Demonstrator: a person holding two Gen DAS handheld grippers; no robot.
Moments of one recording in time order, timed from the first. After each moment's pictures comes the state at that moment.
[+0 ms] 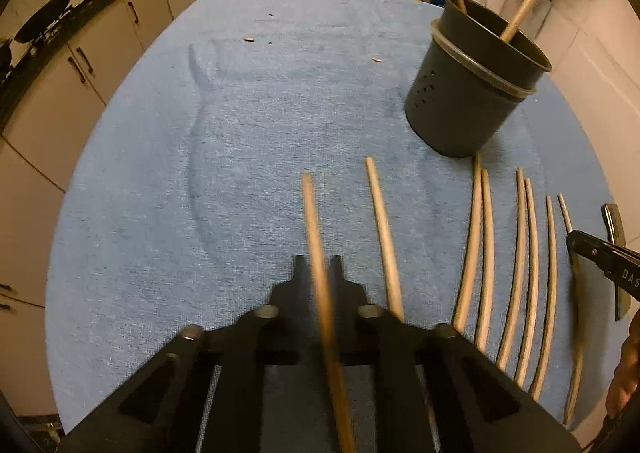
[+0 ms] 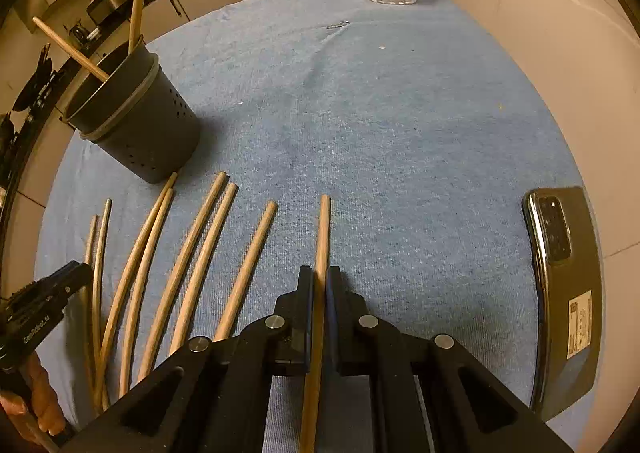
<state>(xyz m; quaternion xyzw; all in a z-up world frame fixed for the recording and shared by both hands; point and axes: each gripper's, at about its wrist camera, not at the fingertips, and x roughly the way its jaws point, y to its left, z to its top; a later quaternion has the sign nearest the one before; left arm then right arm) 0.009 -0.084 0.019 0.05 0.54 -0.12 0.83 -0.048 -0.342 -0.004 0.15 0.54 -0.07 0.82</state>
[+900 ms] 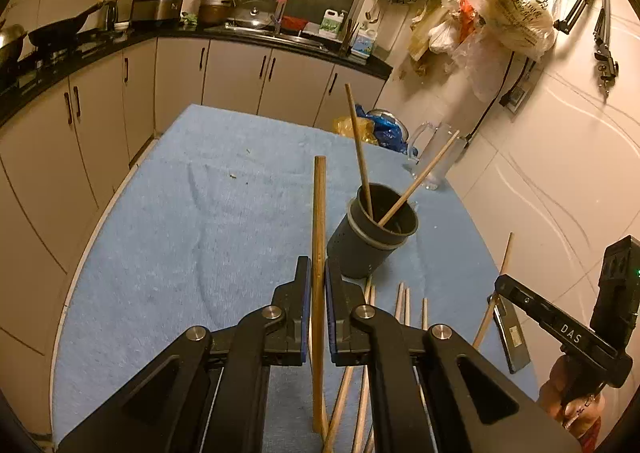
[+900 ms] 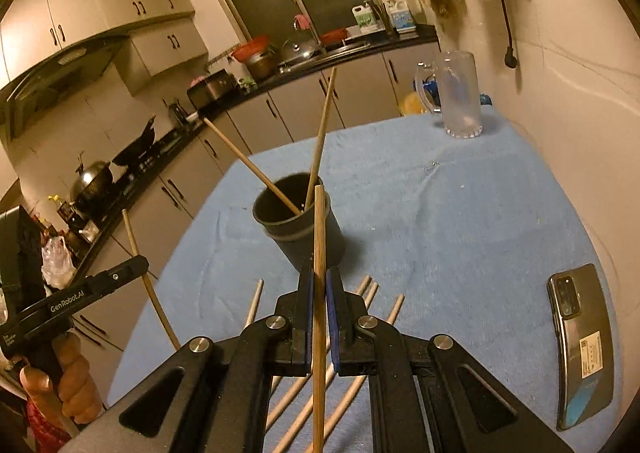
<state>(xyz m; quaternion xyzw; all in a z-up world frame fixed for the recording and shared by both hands) -0.033 -0.029 0.145 -0.08 0.37 -0.21 0.90 -0.106 -0.304 0.101 0.20 0.32 0.04 0.92</state>
